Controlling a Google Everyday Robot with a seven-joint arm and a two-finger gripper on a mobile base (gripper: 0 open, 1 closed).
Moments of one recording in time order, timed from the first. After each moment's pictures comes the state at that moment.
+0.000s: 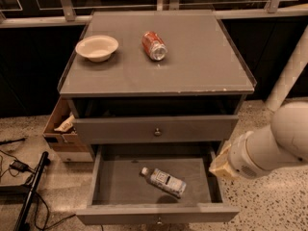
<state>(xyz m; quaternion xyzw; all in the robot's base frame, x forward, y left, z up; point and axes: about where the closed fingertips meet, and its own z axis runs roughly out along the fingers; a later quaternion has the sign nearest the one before) 0.407 -0.184 0.723 -0.49 0.84 0.09 0.20</state>
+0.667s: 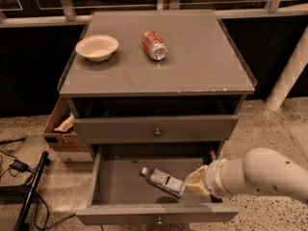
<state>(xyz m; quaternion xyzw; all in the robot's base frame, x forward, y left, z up) 0.422 -0.134 0.608 -0.46 0.83 0.16 0.28</state>
